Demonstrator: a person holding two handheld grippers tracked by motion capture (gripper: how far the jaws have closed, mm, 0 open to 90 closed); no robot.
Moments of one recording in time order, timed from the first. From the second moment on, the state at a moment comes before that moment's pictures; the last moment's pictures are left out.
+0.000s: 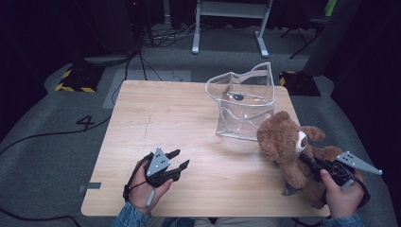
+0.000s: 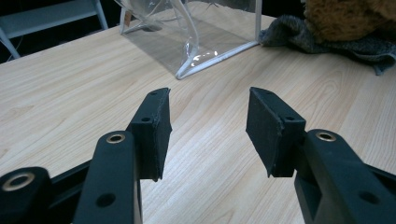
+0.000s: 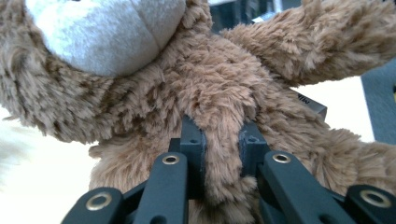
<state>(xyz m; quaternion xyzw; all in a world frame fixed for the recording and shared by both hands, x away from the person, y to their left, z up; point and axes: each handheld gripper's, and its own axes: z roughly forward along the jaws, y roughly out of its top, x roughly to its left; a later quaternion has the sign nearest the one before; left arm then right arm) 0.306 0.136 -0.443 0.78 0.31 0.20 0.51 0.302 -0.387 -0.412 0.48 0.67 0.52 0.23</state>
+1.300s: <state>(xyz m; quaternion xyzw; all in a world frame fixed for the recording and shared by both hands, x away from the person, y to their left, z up) 0.307 0.131 -0.446 0.78 0.30 0.19 0.51 0.300 -0.410 -0.434 0.57 0.57 0.54 0.25</state>
